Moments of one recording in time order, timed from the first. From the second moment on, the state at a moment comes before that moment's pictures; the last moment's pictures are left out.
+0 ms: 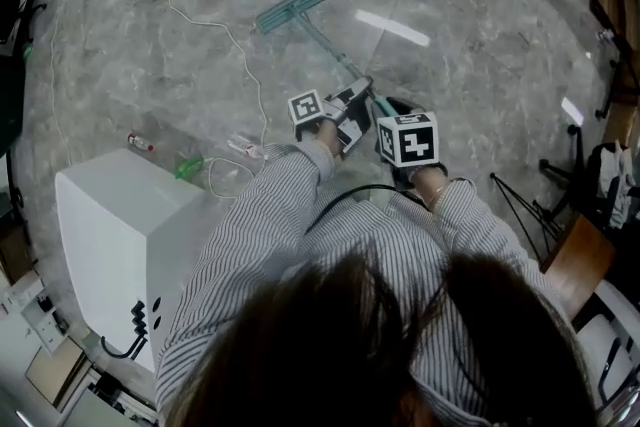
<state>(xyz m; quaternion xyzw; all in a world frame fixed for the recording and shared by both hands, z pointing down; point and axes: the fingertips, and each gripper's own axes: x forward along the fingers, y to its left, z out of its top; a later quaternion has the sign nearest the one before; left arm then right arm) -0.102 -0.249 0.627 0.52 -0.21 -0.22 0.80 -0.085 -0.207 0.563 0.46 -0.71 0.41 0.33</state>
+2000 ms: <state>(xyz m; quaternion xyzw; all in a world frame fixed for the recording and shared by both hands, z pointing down) 0.034 -0.173 0.632 0.52 -0.22 -0.22 0.79 0.057 -0.134 0.566 0.43 -0.73 0.36 0.40</state>
